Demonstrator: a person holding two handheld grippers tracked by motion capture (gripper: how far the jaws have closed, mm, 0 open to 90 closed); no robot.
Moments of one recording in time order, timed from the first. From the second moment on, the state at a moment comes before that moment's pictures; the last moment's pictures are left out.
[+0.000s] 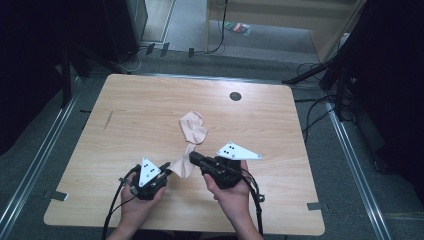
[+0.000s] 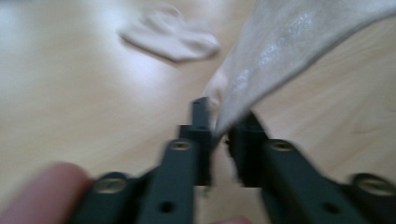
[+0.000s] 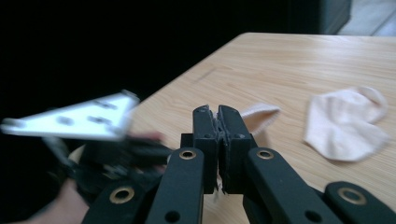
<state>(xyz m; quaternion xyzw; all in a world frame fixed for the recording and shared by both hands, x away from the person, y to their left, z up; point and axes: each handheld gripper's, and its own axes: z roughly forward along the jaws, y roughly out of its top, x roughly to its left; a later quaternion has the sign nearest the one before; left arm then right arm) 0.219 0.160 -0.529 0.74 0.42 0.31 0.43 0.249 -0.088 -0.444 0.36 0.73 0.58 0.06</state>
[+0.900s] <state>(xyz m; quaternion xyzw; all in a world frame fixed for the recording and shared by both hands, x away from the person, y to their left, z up) 0.254 0.181 -0.544 0.75 0.46 0.17 0.45 0.279 -0.146 -0.529 0.48 0.76 0.43 0.10</state>
